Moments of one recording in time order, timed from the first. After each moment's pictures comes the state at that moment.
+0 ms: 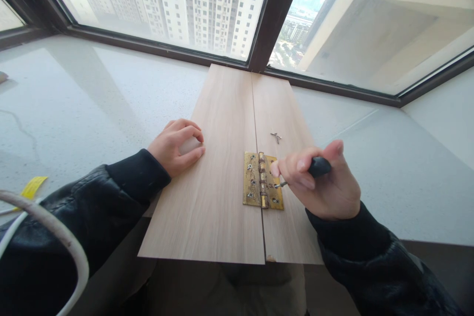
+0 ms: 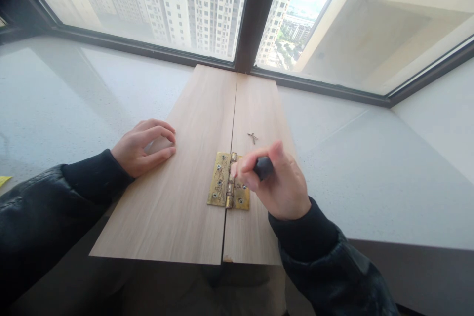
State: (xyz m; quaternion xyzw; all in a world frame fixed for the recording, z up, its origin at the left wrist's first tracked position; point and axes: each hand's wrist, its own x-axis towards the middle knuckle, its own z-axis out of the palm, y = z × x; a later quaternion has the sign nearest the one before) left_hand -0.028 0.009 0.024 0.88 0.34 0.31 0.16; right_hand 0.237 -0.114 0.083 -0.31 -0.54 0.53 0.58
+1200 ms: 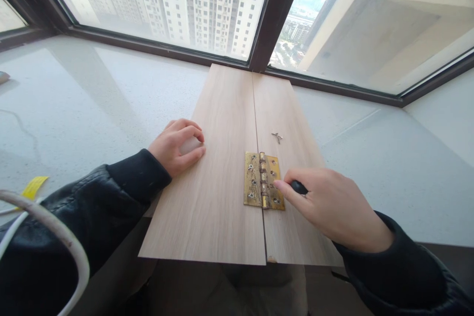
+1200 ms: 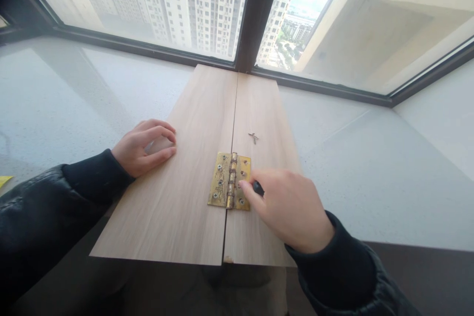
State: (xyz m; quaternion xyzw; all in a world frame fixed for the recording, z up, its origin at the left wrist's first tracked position) left_hand -0.028 0.009 0.023 0.88 0.33 0.31 0.16; right_hand 0.247 -0.141 0.095 -0.71 -0.71 0.04 0.01
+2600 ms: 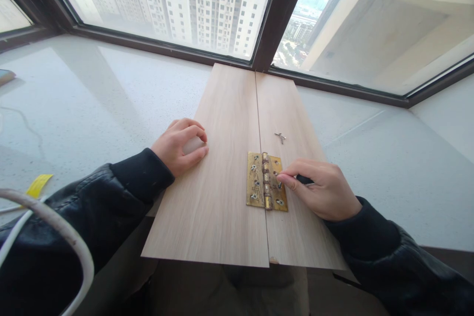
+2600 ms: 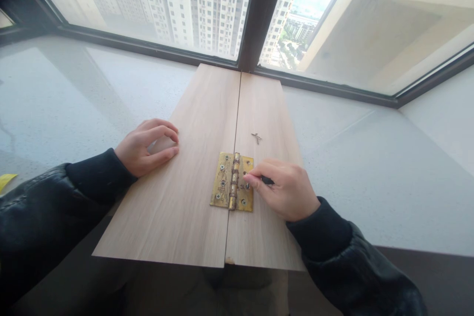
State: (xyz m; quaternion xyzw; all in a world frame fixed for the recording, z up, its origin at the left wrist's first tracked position) left_hand -0.027 0.008 0.026 0.88 0.34 0.30 0.16; right_hand 0.282 -0.125 0.065 -0.53 -0.81 0.07 0.24
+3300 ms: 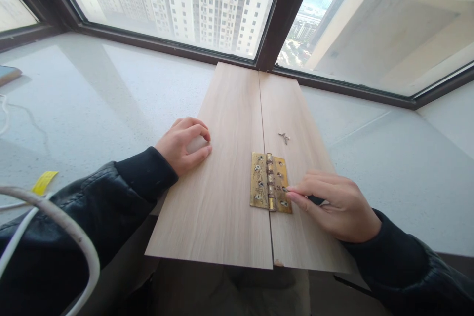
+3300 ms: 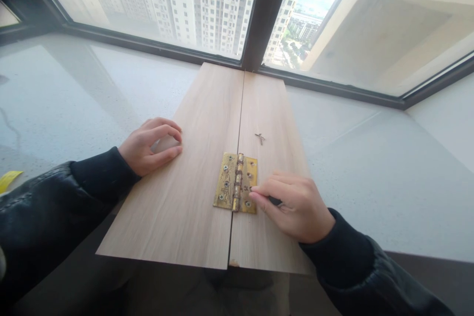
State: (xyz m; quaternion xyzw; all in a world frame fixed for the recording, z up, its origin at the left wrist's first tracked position) left_hand -0.027 0.007 0.026 0.87 0.35 0.30 0.17; right_hand 0.285 -0.138 0.065 -0.46 -0.85 0.09 0.26
